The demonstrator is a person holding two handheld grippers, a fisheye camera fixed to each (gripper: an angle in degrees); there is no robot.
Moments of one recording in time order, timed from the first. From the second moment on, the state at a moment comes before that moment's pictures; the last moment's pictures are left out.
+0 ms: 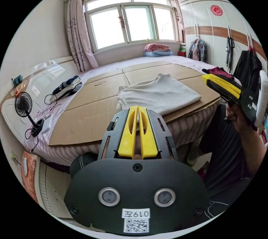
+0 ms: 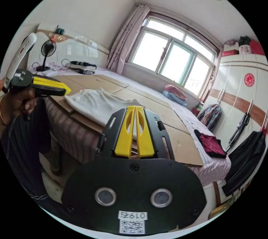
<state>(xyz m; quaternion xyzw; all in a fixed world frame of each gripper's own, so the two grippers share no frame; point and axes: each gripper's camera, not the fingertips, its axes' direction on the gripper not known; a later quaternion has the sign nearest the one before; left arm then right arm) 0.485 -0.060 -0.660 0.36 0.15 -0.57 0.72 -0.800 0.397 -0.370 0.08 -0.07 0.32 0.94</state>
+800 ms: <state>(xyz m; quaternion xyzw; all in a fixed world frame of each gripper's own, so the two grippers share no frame) 0.588 -0.142 -0.702 0.38 0.09 -0.35 0.85 -1.044 0.219 -0.309 0.06 -0.20 0.00 0.98</state>
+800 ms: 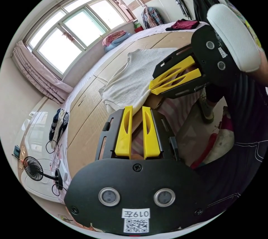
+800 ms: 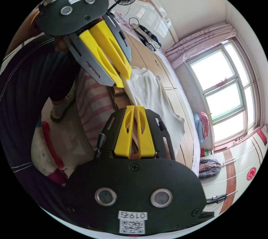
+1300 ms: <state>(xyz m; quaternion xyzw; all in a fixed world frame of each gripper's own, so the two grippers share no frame) 0.622 -0.148 -0.703 0.38 0.05 -0.34 0.86 -0.965 0.173 -0.258 0.11 -0.30 0.03 0.95</state>
